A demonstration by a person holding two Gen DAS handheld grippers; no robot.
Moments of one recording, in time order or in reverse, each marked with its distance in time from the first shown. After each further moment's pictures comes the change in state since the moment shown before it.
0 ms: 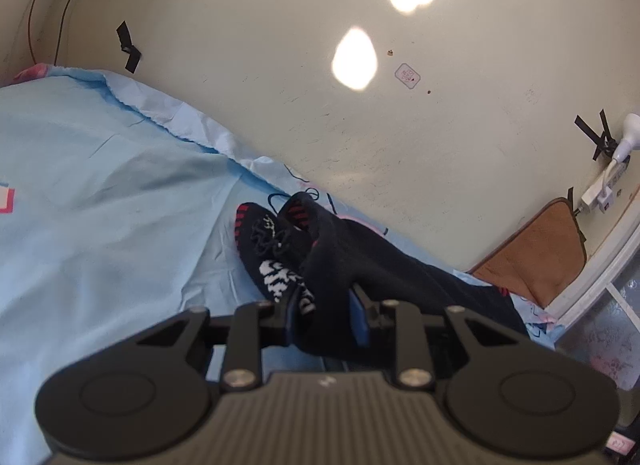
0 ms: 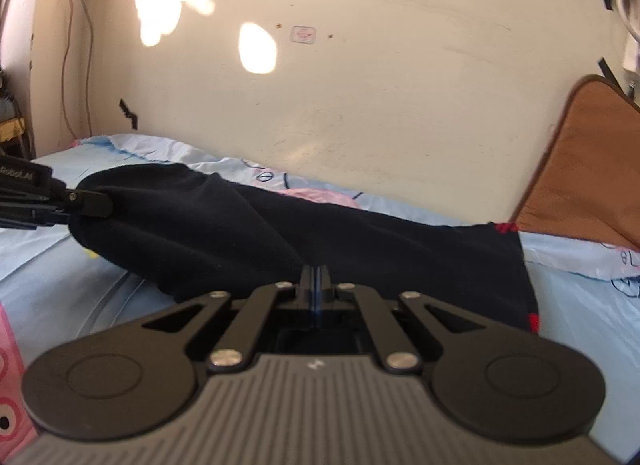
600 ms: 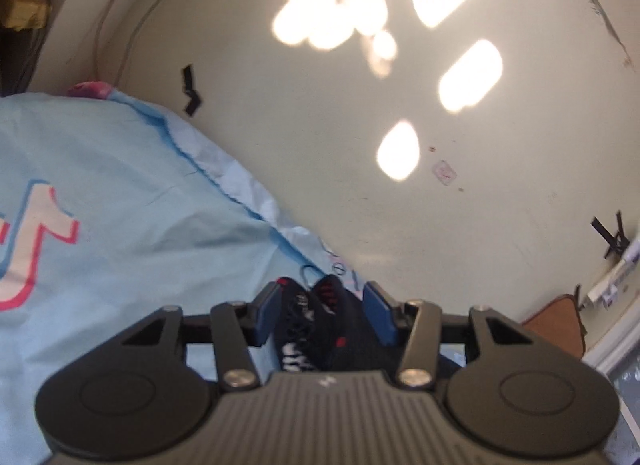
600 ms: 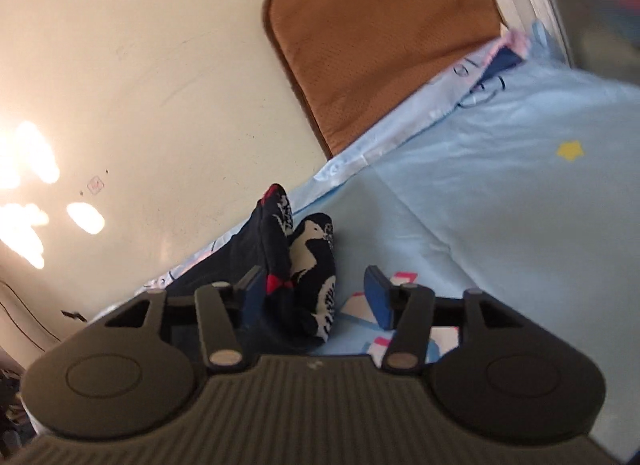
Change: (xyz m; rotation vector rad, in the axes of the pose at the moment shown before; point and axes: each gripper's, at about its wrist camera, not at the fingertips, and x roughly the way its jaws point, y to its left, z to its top) left arm -0.032 0.011 0.024 -0.149 -0.168 0.019; right arm -0.061 -0.170 -0.060 0.855 -0.021 -0.054
